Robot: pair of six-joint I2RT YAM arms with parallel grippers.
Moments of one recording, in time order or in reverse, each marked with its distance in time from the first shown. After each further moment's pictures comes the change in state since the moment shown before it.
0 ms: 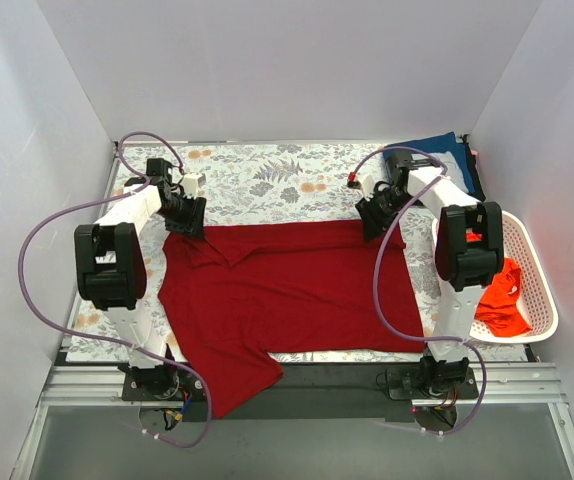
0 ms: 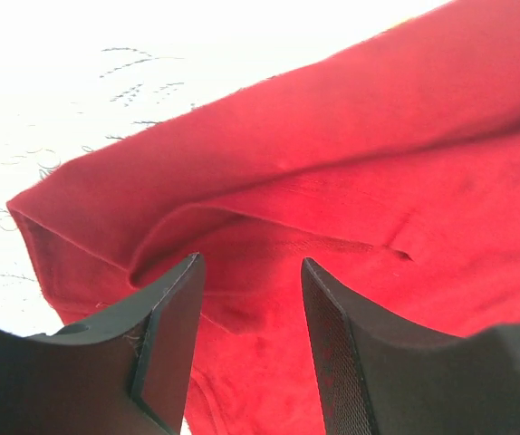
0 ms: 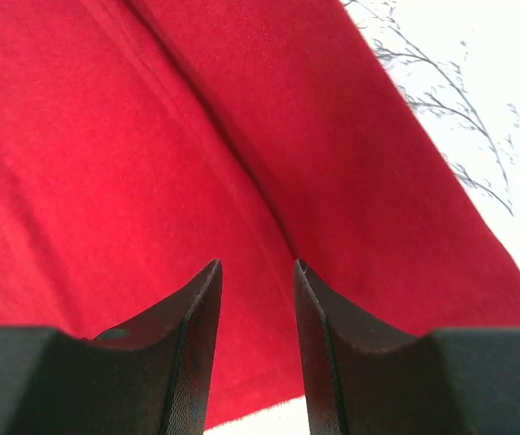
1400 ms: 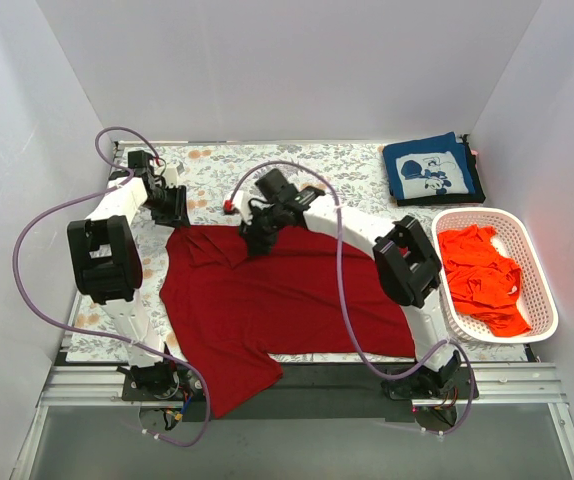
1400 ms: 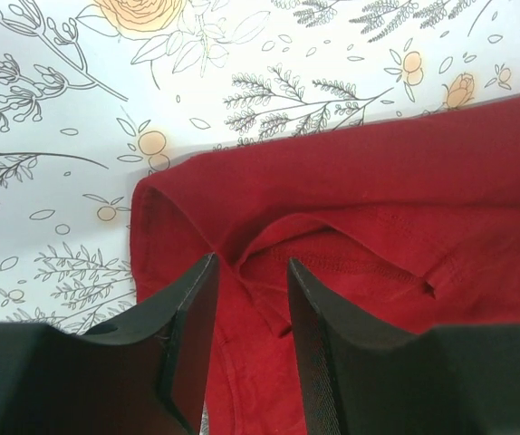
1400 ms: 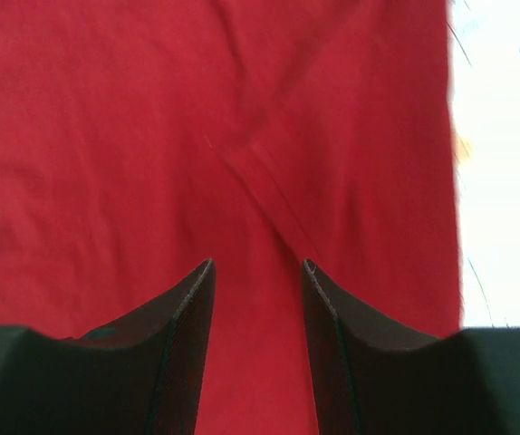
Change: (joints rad) left arm 0.099 0.082 0.113 -0.007 -0.013 -0.113; right arm 0.645 0.109 0.184 0.430 -0.008 0.264
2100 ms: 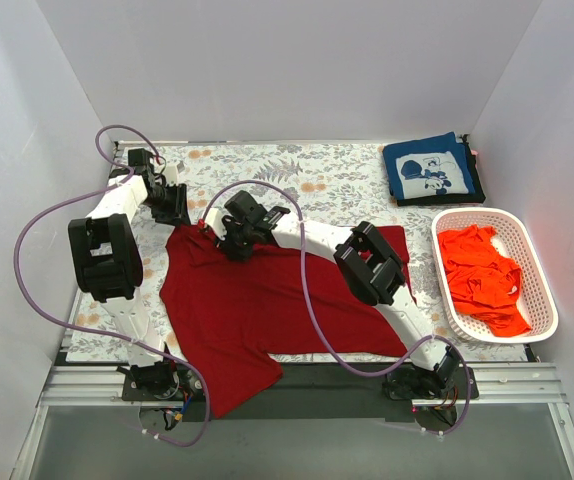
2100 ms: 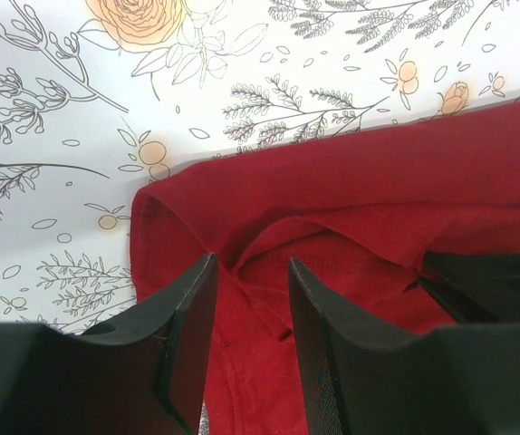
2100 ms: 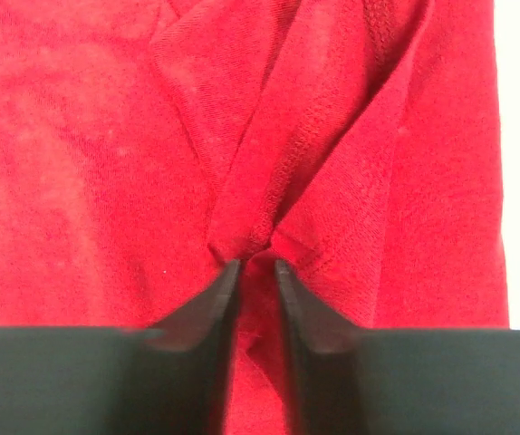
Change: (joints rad) left arm 0.001 0.025 0.033 -0.014 0.009 -0.002; right arm 0.140 0.254 0.159 0.147 0.198 0.078
